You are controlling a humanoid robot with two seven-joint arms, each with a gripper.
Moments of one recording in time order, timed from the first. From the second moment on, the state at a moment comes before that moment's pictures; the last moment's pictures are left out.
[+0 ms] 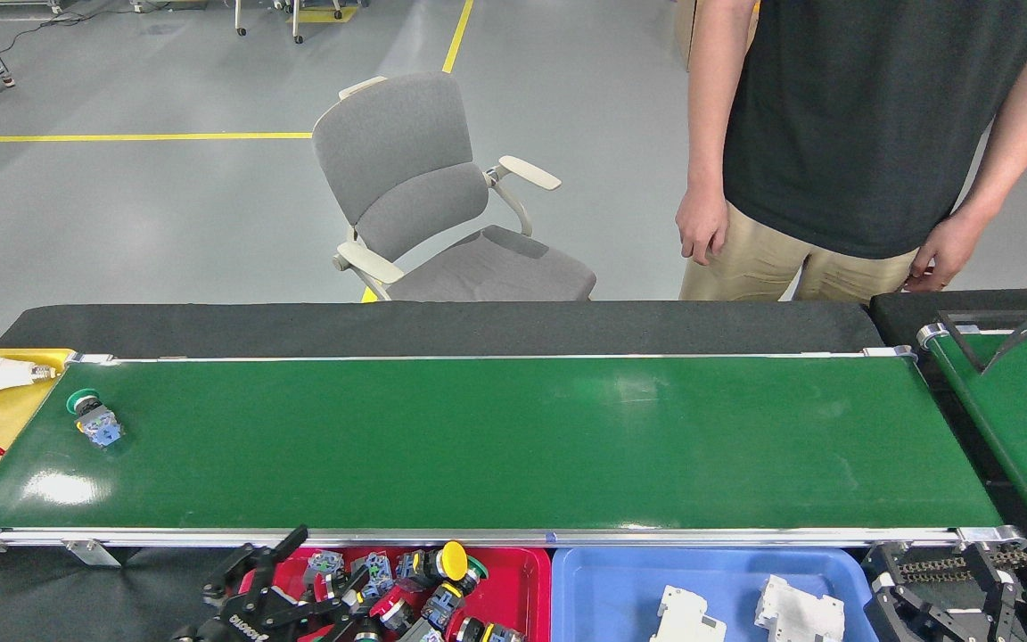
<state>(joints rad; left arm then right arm) 0.17 0.03 0.33 -1.64 -1.50 -0.63 -0.11 0.37 -0.15 -0.32 -1.75 1.18 -0.31 -0.04</state>
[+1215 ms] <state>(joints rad) 0.19 0.03 0.56 -1.62 -1.48 -0.52 -0.05 0.37 -0.05 -0.32 -1.75 1.30 -0.30 -0.14</state>
